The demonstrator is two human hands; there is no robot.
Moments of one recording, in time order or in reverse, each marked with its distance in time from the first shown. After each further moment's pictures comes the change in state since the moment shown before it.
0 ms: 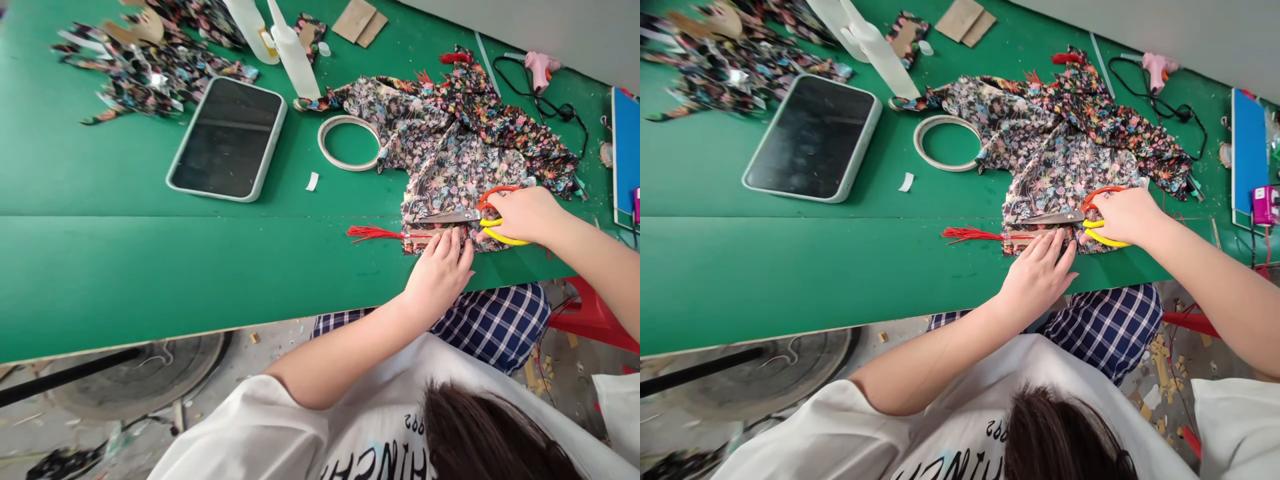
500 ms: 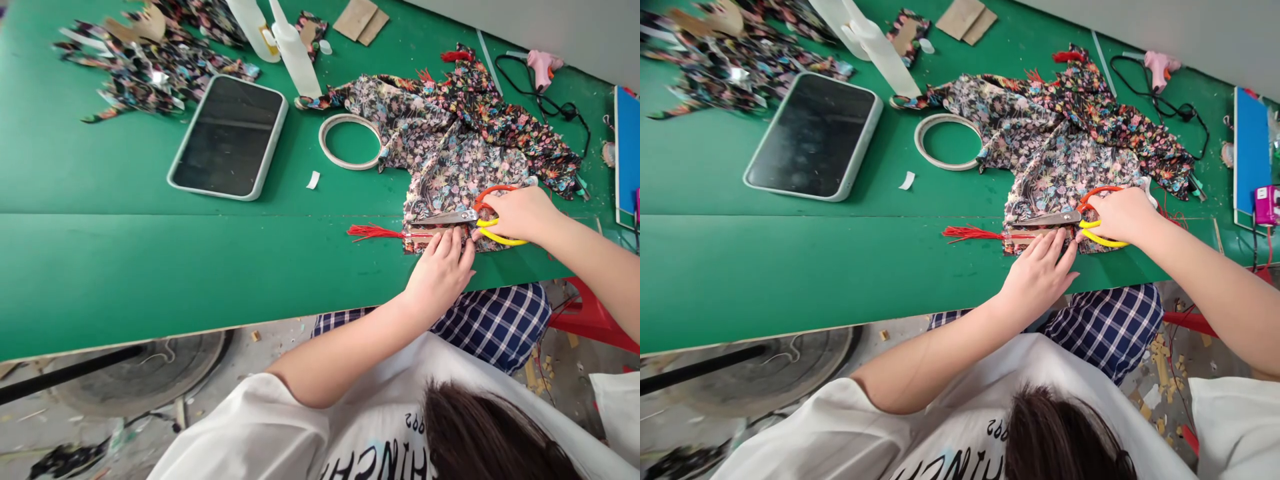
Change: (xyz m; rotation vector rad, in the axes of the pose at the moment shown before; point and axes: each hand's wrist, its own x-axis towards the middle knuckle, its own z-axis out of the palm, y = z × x) left_hand 0.000 0.000 0.000 0.047 0.032 0.000; right_hand 0.006 -0.004 0.004 0.024 0.007 -0.032
